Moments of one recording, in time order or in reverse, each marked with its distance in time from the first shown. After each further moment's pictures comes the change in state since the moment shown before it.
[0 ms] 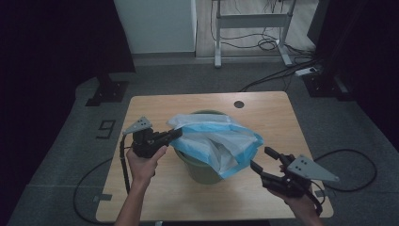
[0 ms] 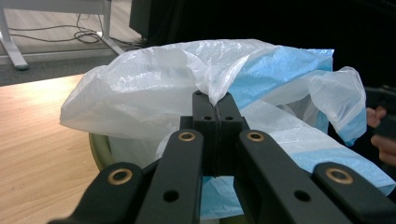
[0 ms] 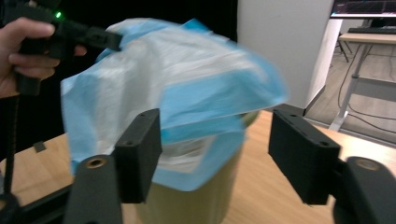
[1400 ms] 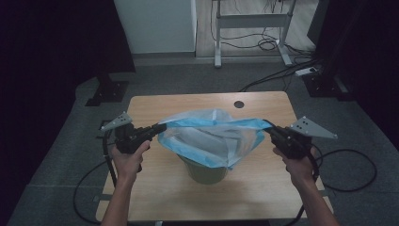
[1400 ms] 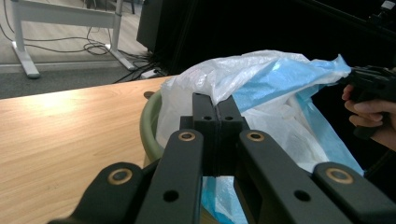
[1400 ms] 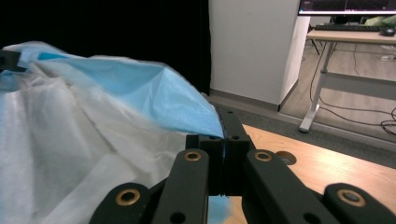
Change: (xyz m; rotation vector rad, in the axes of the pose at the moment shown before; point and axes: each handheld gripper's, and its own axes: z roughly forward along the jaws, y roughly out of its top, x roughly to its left) left arm 0.033 0.008 -0.031 -0.060 0.008 -0.034; right arm -0.064 0.047 0.043 0.028 -0.102 0.040
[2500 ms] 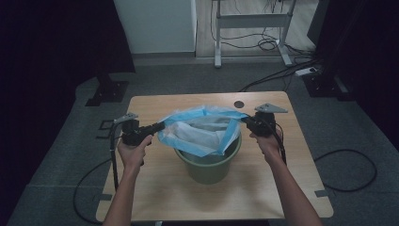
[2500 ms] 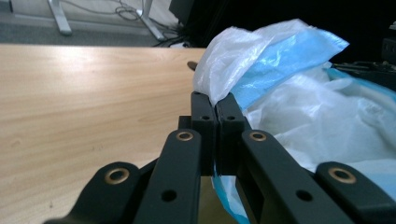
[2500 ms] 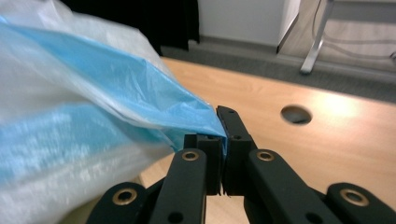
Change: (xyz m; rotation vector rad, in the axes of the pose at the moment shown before) left arm 0.066 -0.031 0.038 0.106 0.117 -0.129; right arm -0.030 -0.047 0.129 0.239 -0.043 0.087
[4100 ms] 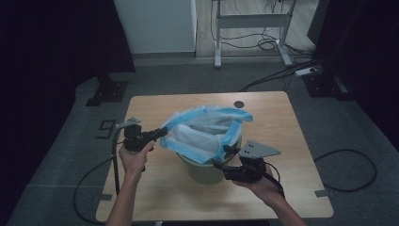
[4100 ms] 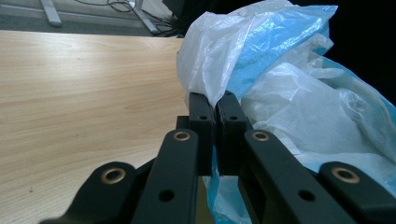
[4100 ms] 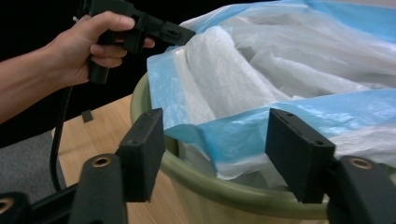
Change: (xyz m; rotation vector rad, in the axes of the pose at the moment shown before) left arm -0.015 -0.010 -0.006 0.011 -0.026 0.003; right arm 0.125 -0.028 -0.093 -0.060 0.336 -0.190
